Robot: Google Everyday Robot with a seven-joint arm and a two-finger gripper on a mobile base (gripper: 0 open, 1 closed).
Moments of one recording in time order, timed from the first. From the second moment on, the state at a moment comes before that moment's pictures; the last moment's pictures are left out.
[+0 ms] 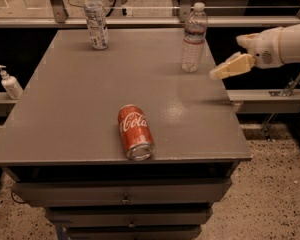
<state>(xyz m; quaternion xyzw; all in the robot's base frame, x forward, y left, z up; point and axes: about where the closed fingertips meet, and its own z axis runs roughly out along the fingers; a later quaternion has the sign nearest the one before) 0.662 -0.217 0.899 -0.42 0.76 0.18 0.46</state>
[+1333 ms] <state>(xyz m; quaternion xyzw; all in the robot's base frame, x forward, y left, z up) 0.747 -0.132 0.891 -0.38 0.66 0.27 0.59</state>
